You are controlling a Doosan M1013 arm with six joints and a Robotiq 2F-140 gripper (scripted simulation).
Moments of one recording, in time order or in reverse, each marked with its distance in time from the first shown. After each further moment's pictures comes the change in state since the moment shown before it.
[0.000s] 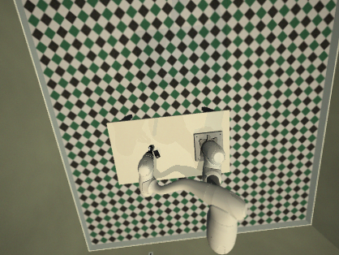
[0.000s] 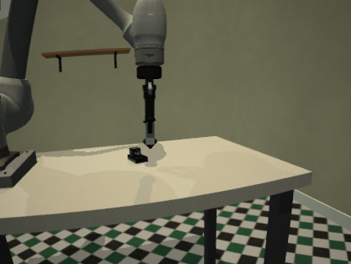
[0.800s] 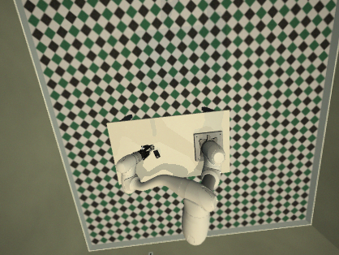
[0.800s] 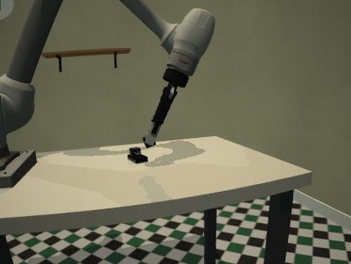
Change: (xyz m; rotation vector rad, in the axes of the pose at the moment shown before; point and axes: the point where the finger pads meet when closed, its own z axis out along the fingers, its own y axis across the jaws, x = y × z) arm 0.008 0.000 0.001 0.000 -0.408 0.000
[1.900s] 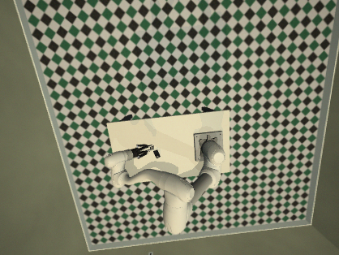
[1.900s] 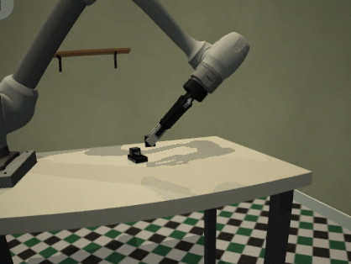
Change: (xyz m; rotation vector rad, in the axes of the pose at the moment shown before) arm 0.011 0.000 0.000 0.000 -0.333 0.000
